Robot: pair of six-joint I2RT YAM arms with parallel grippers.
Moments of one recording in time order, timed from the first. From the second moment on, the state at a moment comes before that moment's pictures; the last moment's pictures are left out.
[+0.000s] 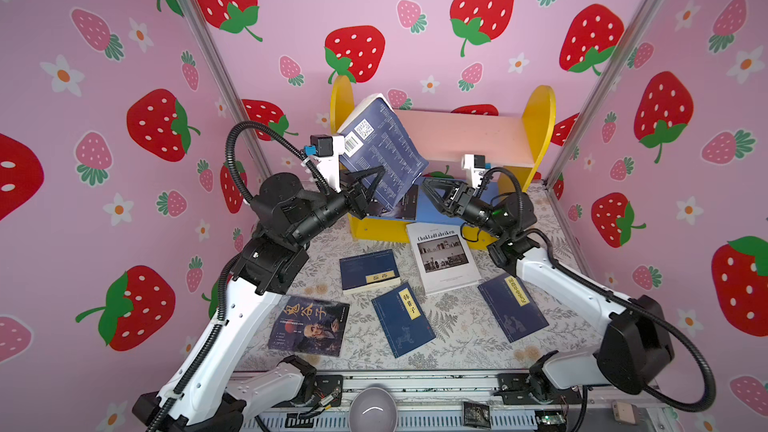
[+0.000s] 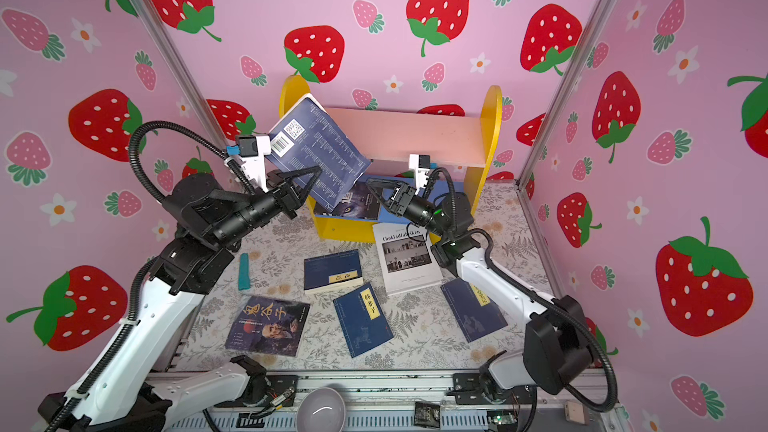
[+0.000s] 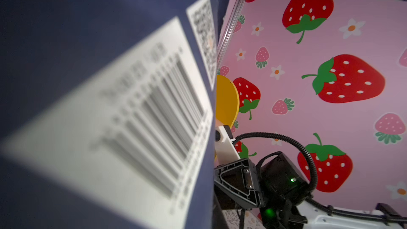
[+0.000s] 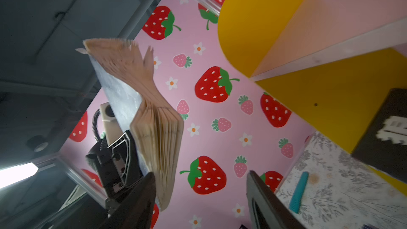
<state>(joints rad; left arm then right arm) -0.51 1.11 1.49 -0.30 0.25 -0.26 0.61 1.37 1.08 0.64 -0.56 1.16</state>
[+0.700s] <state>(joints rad) -0.91 1.43 1.30 -0.13 -0.63 0.70 0.43 1.29 1.23 0.09 -0.71 0.99</state>
